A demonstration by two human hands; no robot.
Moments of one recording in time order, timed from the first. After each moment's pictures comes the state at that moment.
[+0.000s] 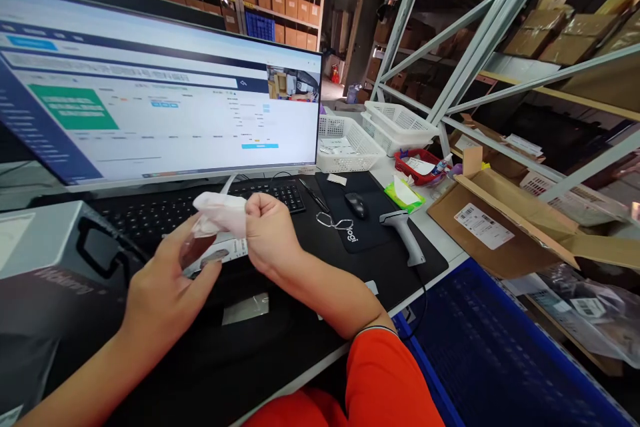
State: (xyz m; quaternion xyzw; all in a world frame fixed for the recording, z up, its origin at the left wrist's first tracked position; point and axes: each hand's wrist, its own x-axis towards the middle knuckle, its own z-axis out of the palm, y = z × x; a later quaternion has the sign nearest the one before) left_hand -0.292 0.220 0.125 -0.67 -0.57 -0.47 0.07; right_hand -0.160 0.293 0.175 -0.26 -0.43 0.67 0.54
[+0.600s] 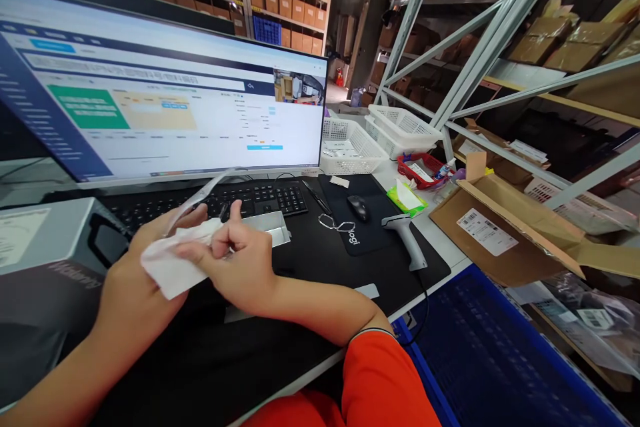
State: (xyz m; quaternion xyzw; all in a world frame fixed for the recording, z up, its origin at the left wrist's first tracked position) left_hand -0.308 0.215 0.141 -0.68 -0.56 -0.47 0.03; right_hand -0.171 0.271 0.163 -0.22 -0.57 0.52 0.60
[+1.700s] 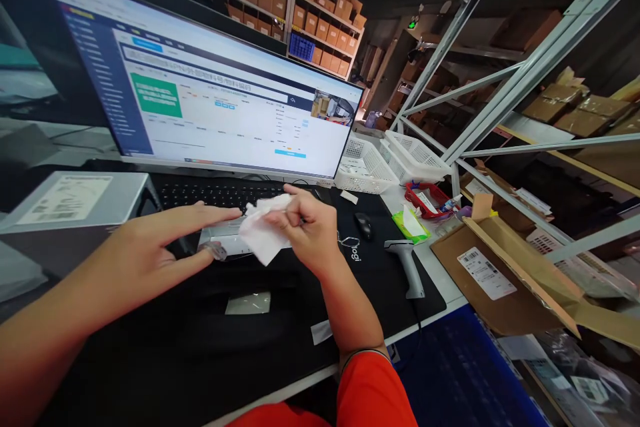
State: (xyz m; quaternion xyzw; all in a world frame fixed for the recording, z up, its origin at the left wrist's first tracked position) left_hand -0.347 0.212 0.167 -0.75 -0.50 -0.44 0.02; right_hand -0.104 0.305 0.208 -0.20 -0.74 0.34 0.54
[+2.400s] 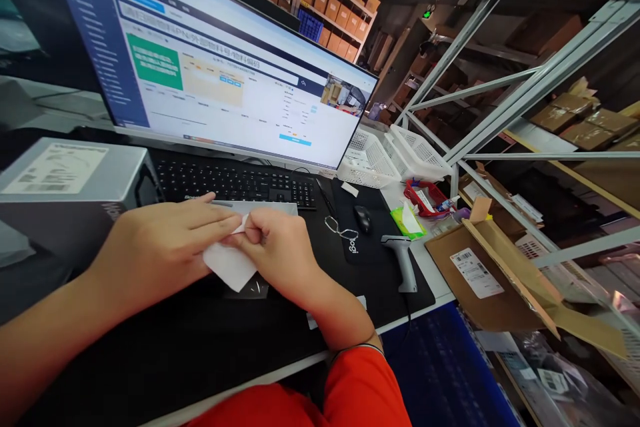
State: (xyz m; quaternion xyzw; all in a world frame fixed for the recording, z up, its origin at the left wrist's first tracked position) left_hand -0.320 0.208 0.167 -0.77 -0.45 -0.40 0.22; right_hand -0.128 0.266 0.198 -0.30 -0.82 0.34 0.34
